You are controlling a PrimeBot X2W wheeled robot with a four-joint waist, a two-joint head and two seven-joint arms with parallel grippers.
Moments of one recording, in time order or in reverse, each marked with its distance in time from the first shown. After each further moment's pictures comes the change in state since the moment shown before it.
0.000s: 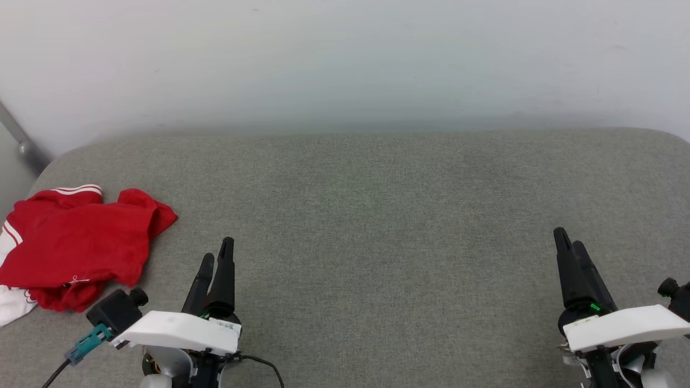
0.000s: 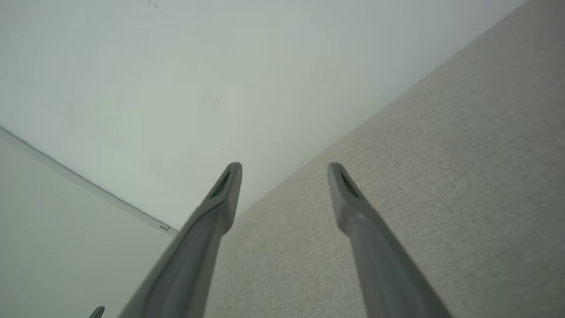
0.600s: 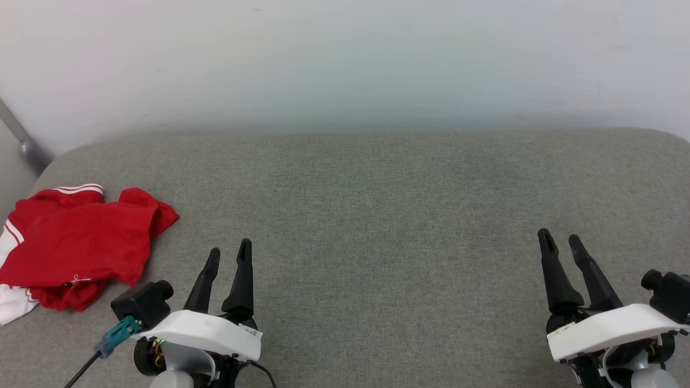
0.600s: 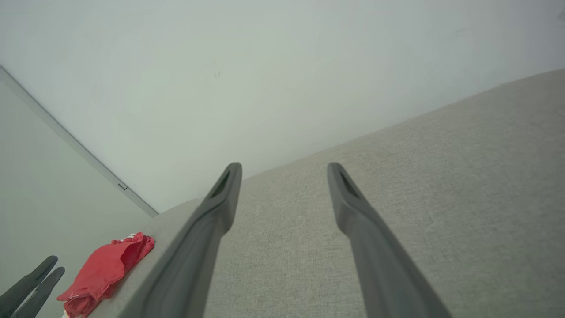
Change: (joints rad) left arm -0.001 0.004 -0.047 0.002 0.325 0.023 -0.056; right arm 0.020 -0.002 0.029 -0.078 -0.304 0.000 0.012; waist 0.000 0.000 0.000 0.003
